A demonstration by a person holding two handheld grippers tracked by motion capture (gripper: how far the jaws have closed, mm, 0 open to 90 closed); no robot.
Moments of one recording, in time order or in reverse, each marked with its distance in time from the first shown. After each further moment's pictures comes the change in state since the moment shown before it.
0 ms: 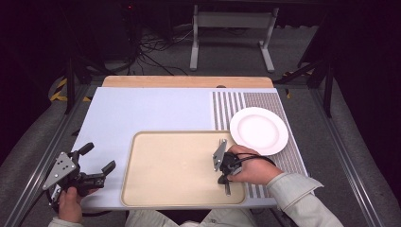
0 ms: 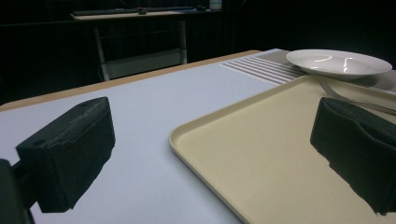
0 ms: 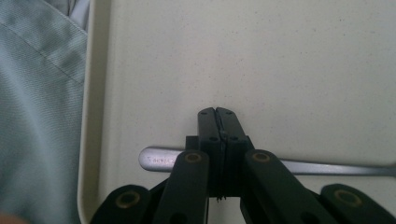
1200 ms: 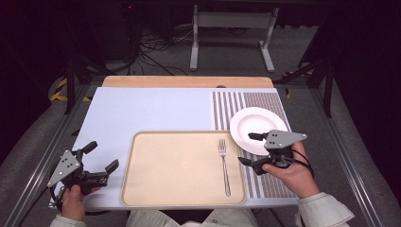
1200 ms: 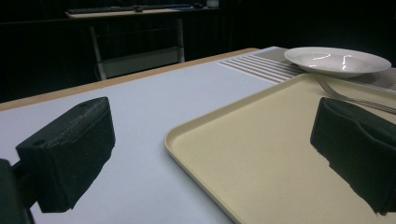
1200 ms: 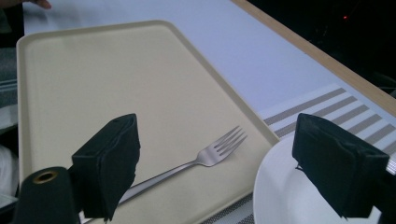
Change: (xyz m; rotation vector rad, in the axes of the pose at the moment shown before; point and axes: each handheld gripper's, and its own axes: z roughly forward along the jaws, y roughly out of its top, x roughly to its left) left arm -0.002 0.001 0.008 0.013 -0.011 0.005; right arm 0.040 -0.085 -0.087 -0.692 -0.574 0.297
